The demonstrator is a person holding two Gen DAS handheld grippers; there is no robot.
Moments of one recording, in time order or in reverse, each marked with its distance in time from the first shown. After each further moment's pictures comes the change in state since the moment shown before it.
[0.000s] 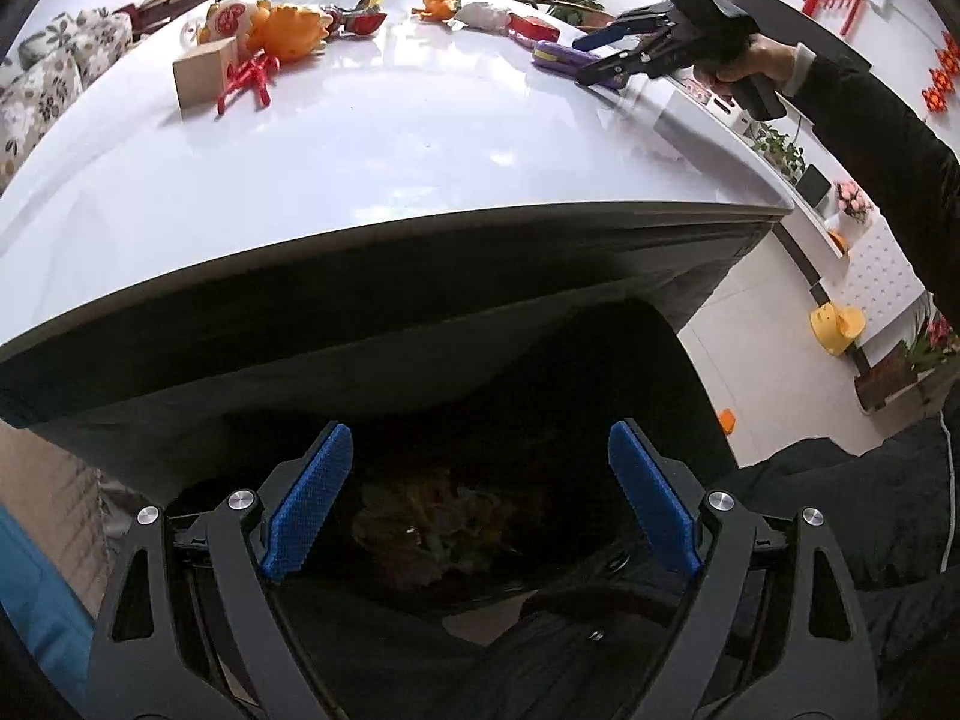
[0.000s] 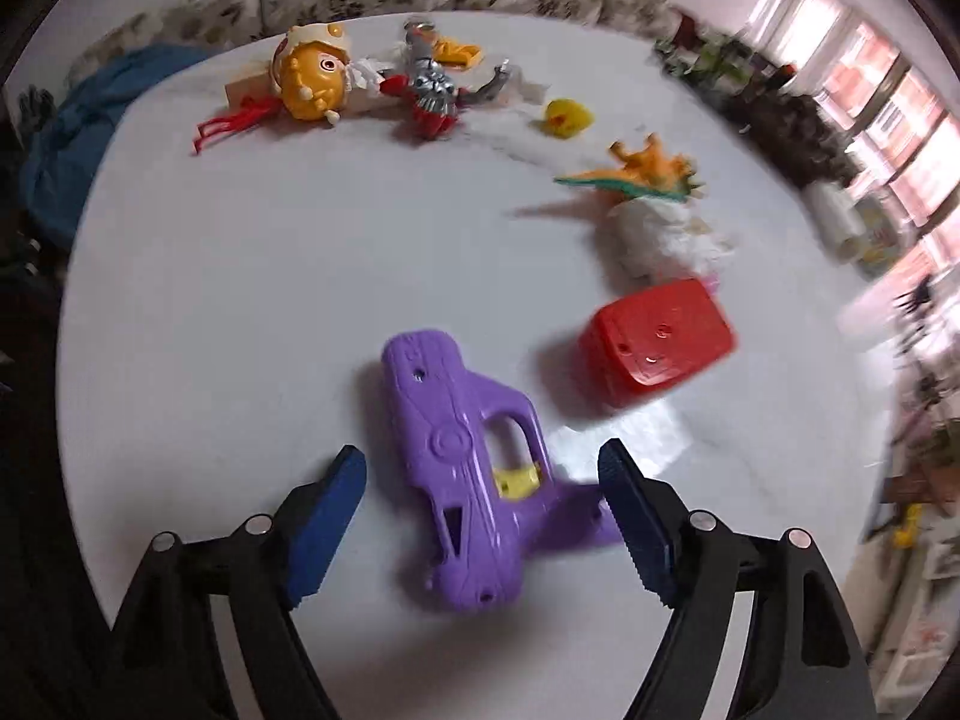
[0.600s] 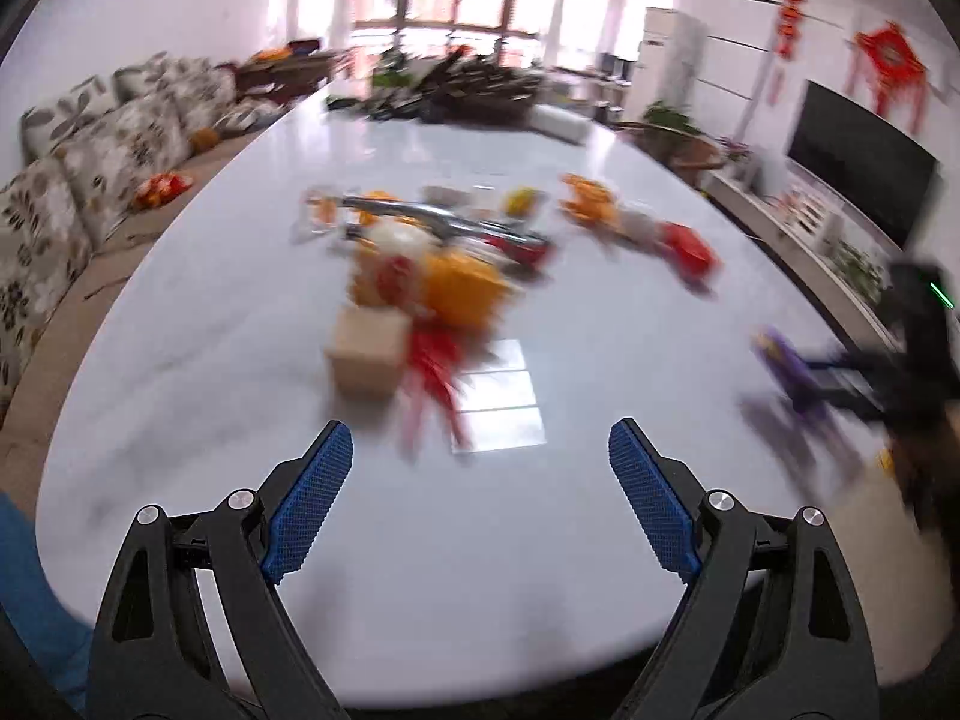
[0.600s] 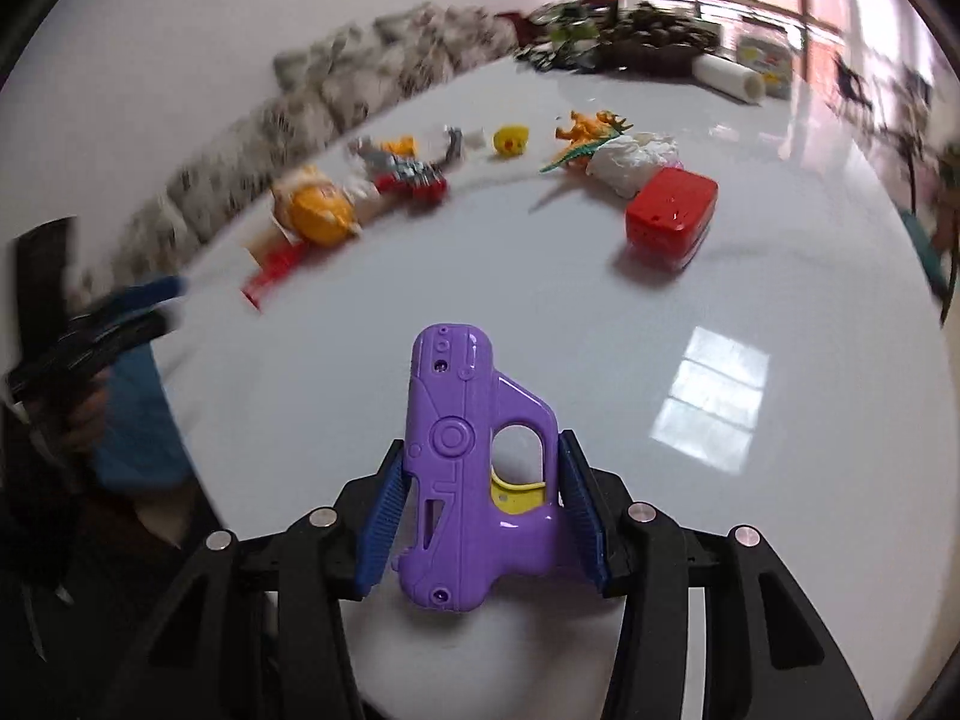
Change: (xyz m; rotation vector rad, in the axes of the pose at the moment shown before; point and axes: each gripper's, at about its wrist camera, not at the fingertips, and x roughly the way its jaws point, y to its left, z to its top) left arm -0.026 0.100 0.138 -0.121 -0.249 0.218; right arm -0.054 0.079 -0.081 0.504 -0.339 0.077
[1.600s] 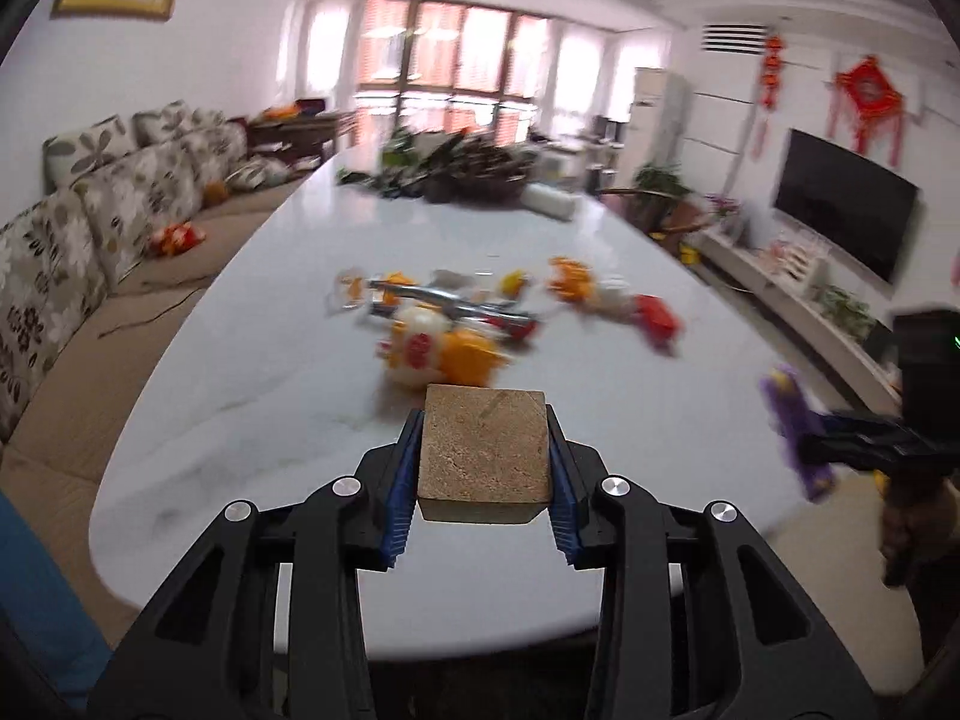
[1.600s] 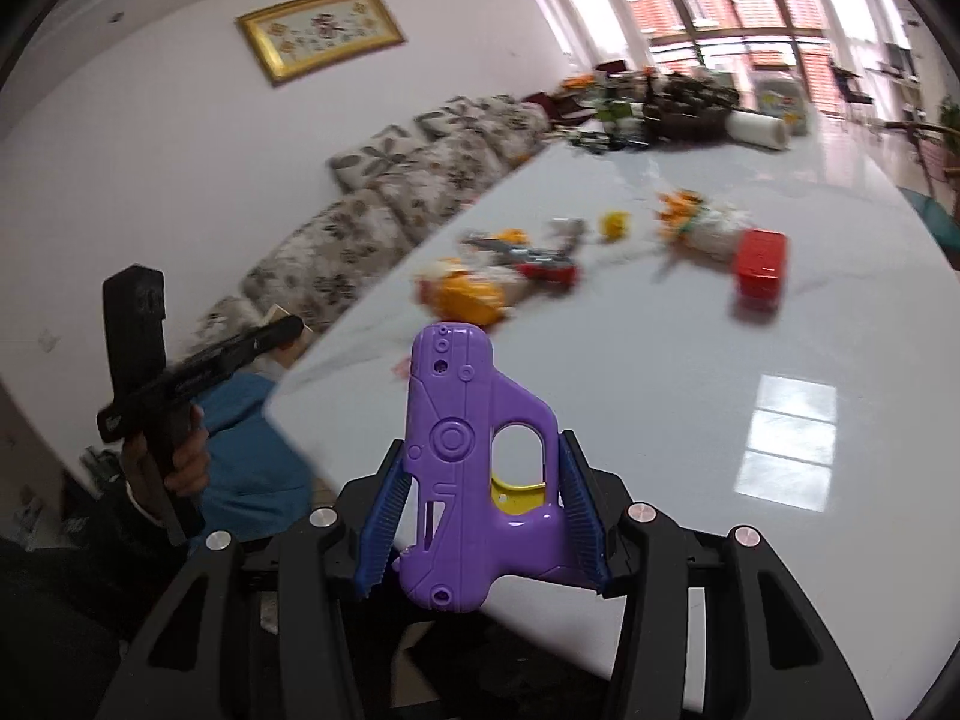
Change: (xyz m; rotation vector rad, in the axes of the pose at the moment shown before) left arm -0.110 -0.024 -0.035 0.040 -0.194 -0.042; right arm -0.043 0.086 -0.018 0.014 -0.192 0.186
